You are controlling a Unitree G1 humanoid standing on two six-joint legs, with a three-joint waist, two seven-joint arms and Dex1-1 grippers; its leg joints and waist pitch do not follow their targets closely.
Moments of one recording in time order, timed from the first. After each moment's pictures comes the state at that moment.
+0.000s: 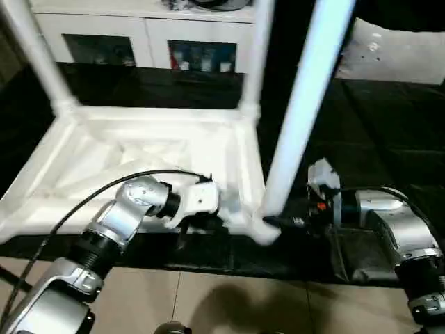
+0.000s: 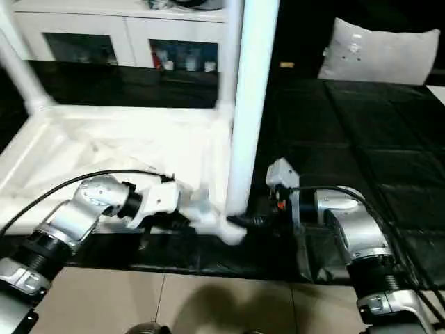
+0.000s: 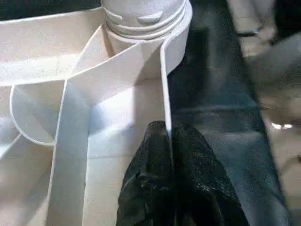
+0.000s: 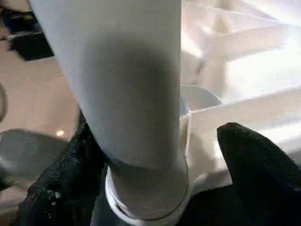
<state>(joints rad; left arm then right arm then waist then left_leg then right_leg) -0.58 0.43 -0.43 0.47 0.06 -0.02 -1.34 -0.43 -0.49 0.15 0.37 0.25 0.18 1.36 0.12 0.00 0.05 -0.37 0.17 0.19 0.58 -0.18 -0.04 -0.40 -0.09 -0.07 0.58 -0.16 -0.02</state>
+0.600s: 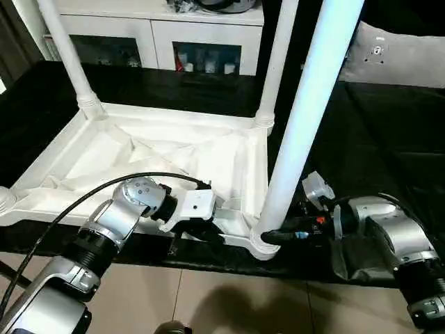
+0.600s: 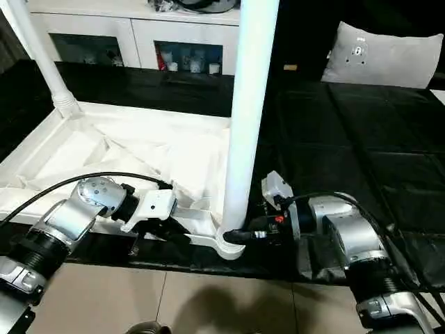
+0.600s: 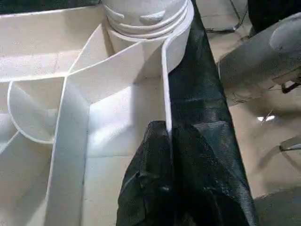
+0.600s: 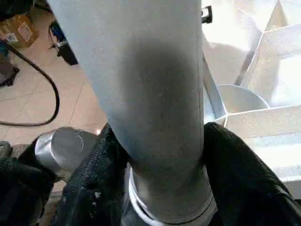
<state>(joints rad) -0.59 0.43 -0.43 0.49 0.03 -0.02 -1.41 -0.38 -0.49 0.17 0.34 0.31 0.26 1.44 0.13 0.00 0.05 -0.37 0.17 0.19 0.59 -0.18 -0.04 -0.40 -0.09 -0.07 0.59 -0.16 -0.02</state>
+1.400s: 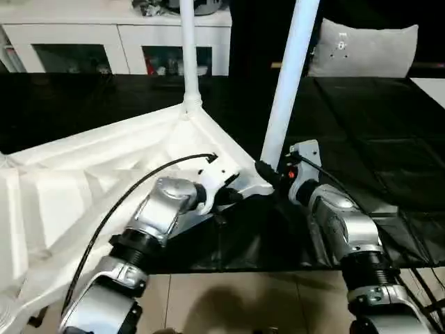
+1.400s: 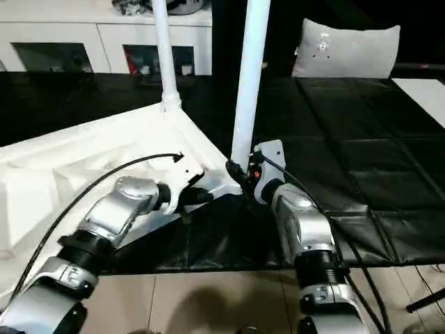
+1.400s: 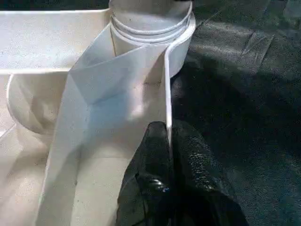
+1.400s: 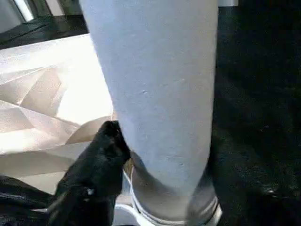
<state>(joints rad) -0.62 0.14 -0.27 0.49 0.10 0.46 -0.82 -0.48 -0.12 -0.05 0.45 0.17 0.31 0.52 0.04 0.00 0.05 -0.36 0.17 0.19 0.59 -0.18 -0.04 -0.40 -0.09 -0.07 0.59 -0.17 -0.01</state>
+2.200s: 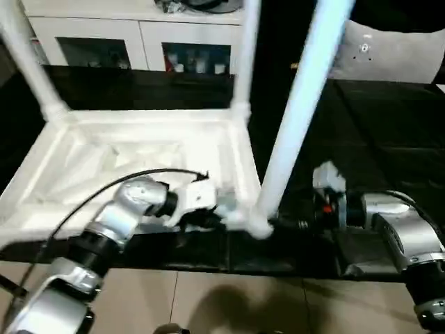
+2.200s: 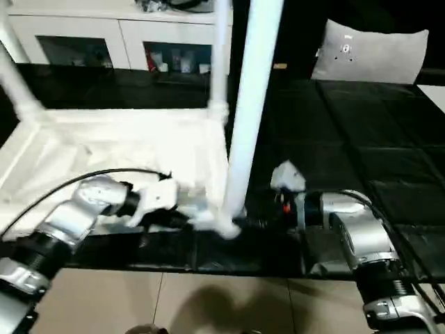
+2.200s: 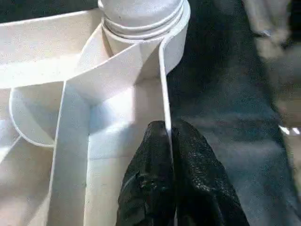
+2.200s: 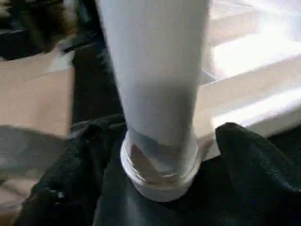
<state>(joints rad) -0.58 0.45 -0.43 0.47 0.07 -0.01 -1.33 -0.40 -0.51 0.14 0.36 0.24 0.17 1.34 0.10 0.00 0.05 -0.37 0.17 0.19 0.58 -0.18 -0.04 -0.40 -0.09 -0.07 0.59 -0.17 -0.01</state>
